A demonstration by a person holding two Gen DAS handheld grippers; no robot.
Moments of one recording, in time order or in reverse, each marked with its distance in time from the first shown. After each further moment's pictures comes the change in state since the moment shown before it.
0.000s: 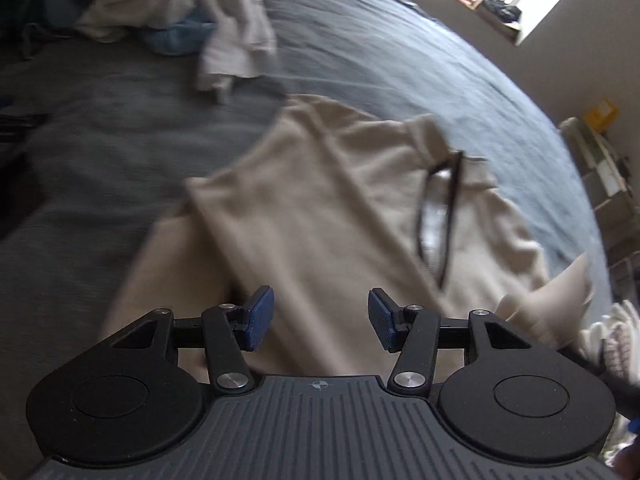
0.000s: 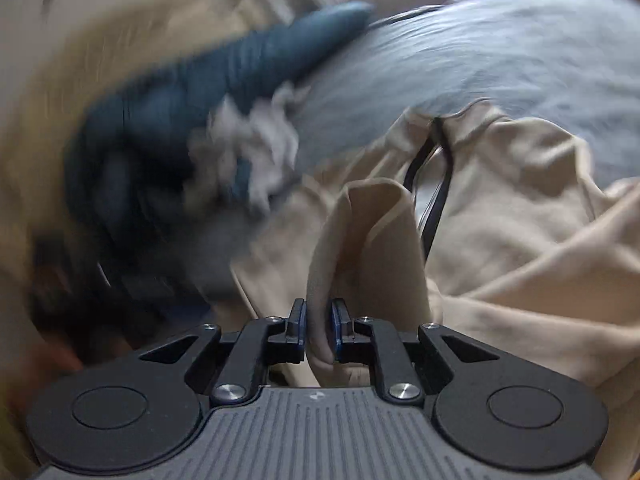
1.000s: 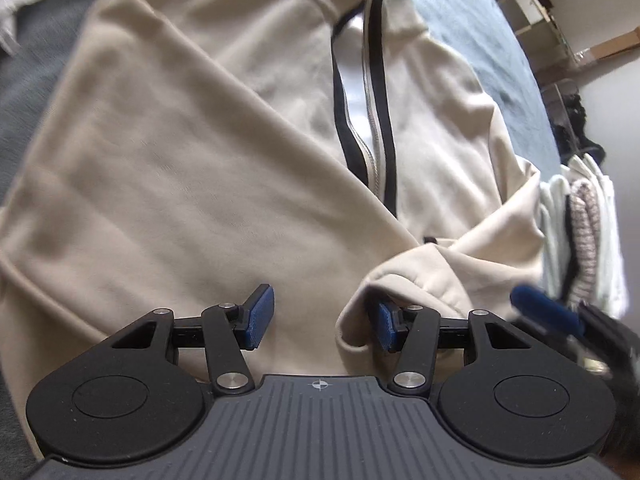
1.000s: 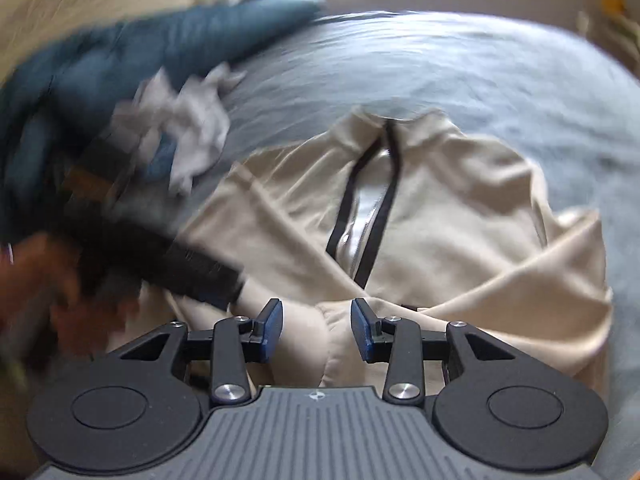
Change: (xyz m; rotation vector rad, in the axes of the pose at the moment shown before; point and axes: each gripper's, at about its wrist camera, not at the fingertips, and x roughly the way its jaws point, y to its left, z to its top) left arm 0.135 -0.059 0.046 0.296 0.561 -0.319; right arm 0.017 0.031 0.019 -0.003 0.011 -0.308
